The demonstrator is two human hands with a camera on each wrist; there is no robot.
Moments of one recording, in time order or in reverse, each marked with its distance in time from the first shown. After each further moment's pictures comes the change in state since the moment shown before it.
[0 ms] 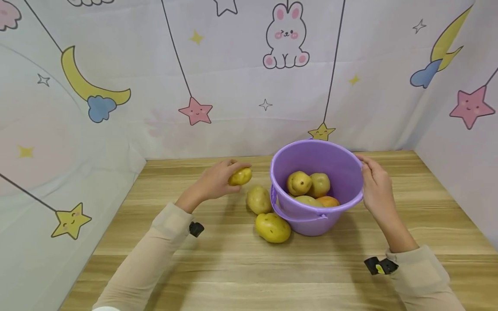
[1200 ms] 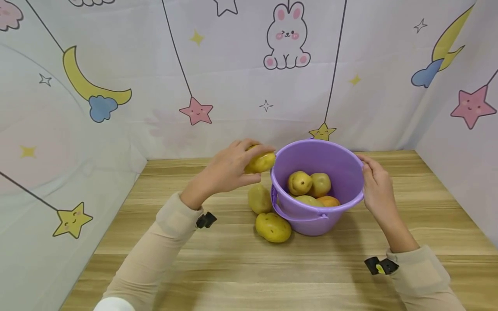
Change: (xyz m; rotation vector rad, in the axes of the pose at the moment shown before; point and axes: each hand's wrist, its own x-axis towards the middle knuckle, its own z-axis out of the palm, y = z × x) left_hand 0.009 0.072 -0.061 0.083 0.114 0.173; right_hand 0.000 0.001 0.000 0.026 0.008 -0.014
